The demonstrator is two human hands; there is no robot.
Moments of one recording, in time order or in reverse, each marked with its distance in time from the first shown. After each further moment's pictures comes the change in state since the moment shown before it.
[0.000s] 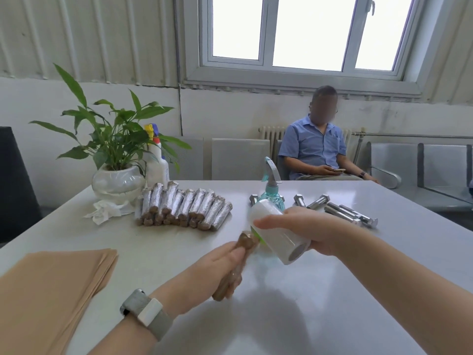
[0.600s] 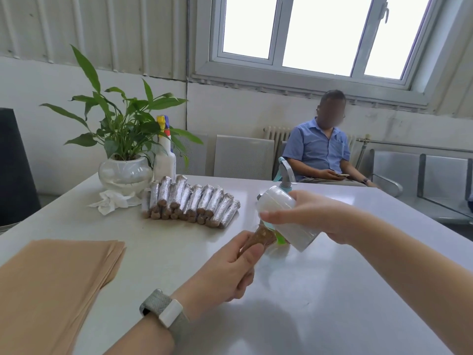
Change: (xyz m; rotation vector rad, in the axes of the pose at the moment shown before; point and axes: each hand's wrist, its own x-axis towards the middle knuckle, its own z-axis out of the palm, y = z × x) left_hand 0.007 -0.007 0.000 -0.037 0.086 0.117; right_hand -0.005 -0.035 0.005 -0.232 0.046 -0.130
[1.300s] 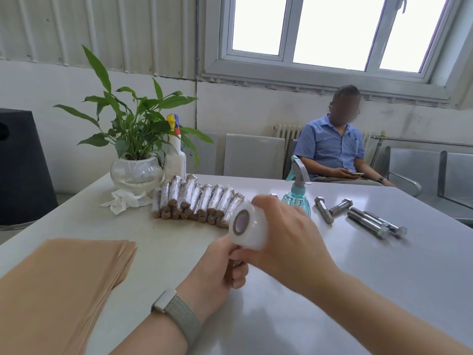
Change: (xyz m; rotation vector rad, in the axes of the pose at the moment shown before) left_hand 0.013 -0.004 -0.015 -0.411 0.275 -0.185; right_hand -0.007 0.004 0.088 -0.547 0.748 -0.740
